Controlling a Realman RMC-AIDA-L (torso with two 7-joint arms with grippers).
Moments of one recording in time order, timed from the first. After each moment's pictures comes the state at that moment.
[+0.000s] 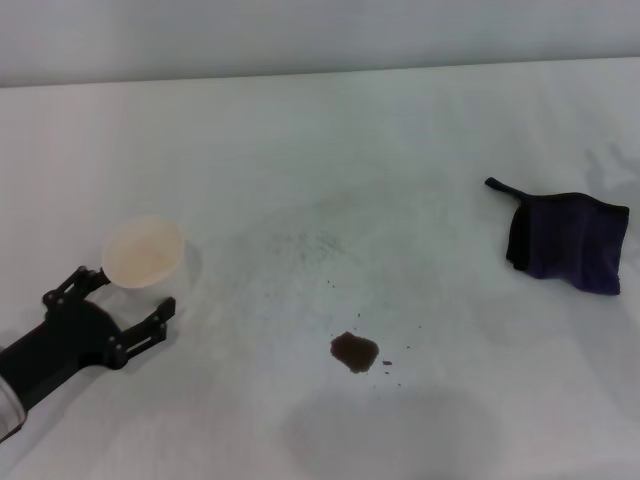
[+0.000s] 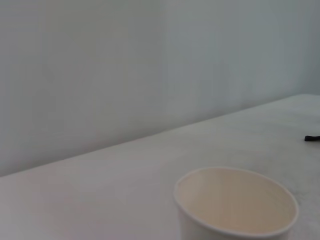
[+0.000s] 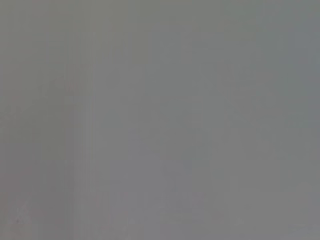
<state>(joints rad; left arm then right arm) -0.27 -2.09 1.25 0.31 -2.04 -1.12 2.53 0.31 2.01 2.15 0.08 -0.54 1.41 -2.76</state>
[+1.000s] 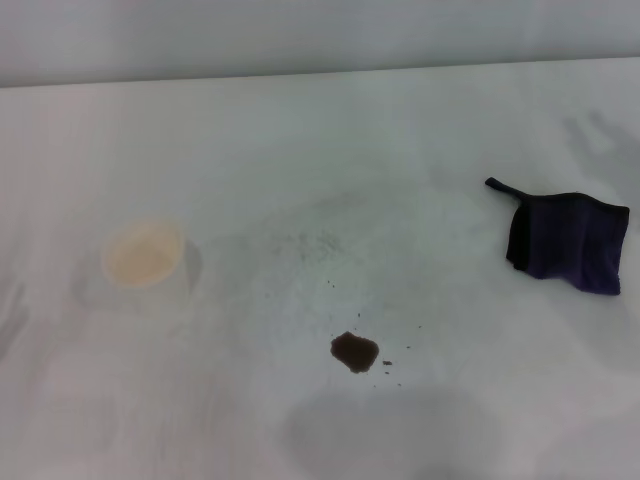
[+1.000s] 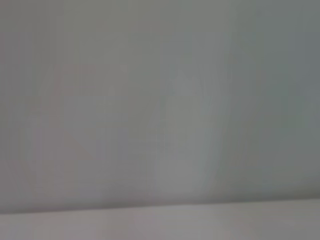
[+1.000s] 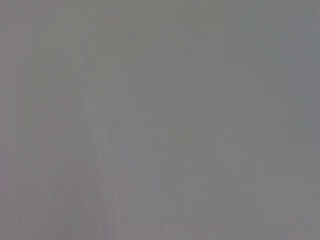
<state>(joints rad) -0.11 -2.08 1.24 0.27 -2.56 -1.19 2.69 0.33 1.95 2.07 0.25 -0.56 1.36 -2.22</state>
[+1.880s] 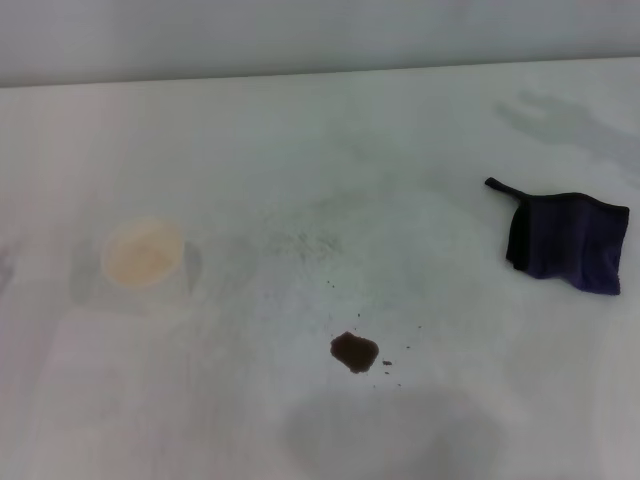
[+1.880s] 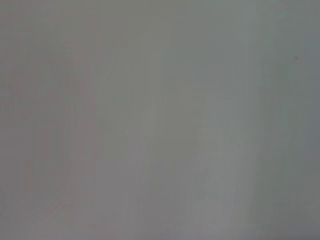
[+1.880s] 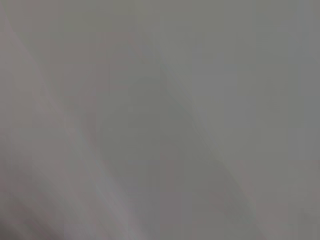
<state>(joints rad) -0.17 -2.08 1.18 0.28 -2.63 -1.19 2.74 0.39 1.73 2.11 0.94 -1.51 1.24 -0.96</state>
